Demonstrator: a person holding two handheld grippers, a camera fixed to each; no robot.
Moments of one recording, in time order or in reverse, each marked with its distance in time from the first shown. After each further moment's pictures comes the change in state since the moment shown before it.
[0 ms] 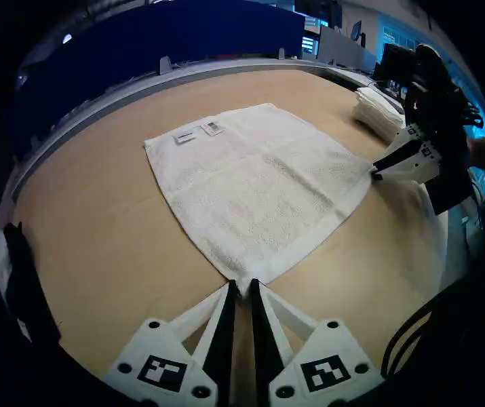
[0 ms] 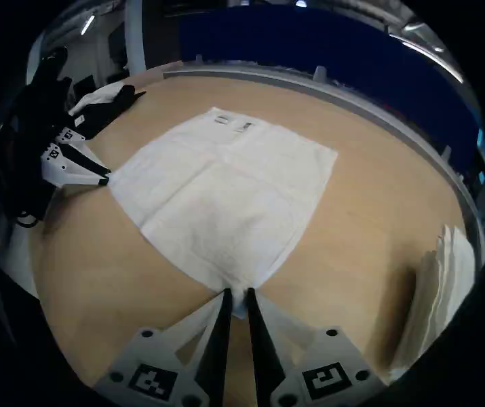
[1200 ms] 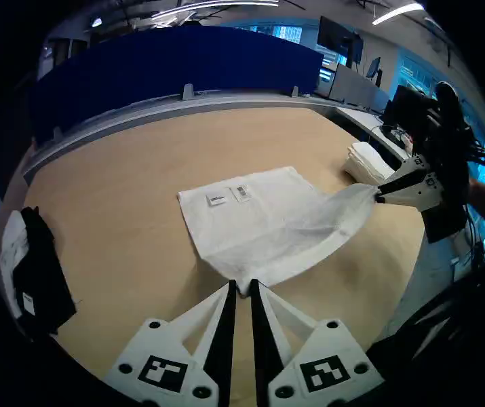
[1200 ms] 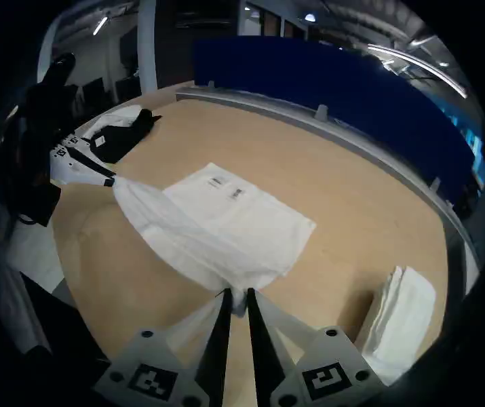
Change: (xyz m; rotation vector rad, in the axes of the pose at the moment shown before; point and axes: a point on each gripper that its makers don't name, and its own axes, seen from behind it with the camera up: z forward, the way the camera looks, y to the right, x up) left arm 0.051 0.014 -0.097 -0.002 0.092 -0.156; right arm 0.058 -0.014 -0.097 0.005 0.061 -0.050
